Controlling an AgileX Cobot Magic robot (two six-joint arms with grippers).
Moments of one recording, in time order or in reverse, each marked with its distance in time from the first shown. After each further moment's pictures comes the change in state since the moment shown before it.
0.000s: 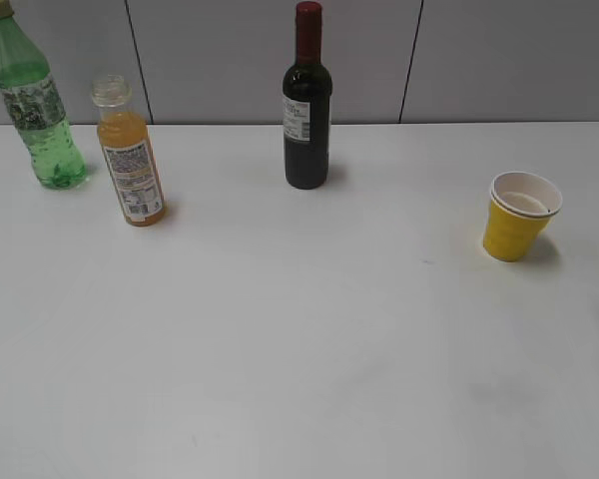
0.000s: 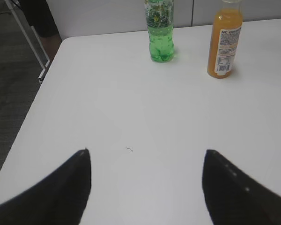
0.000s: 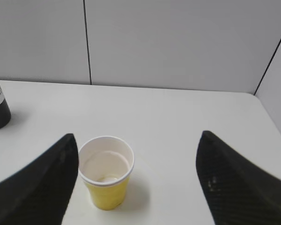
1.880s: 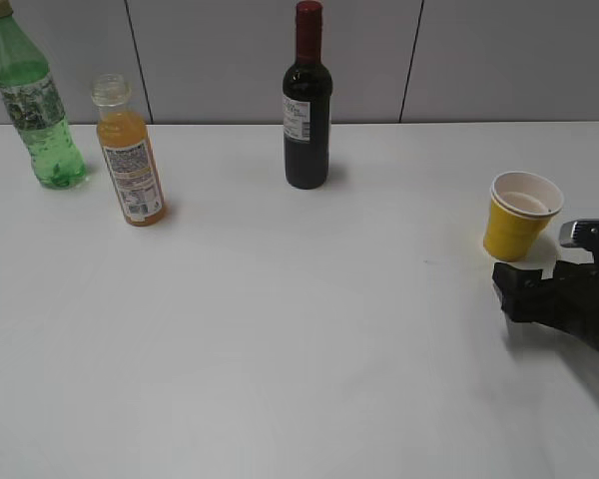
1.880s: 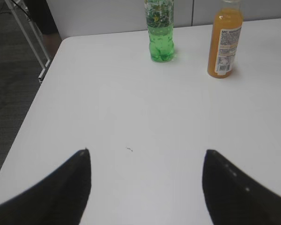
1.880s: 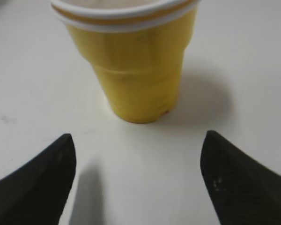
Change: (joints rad) left arm 0.000 0.000 0.000 0.000 0.000 0.000; right arm 0.000 1.095 0.015 -0.155 -0.884 0.174
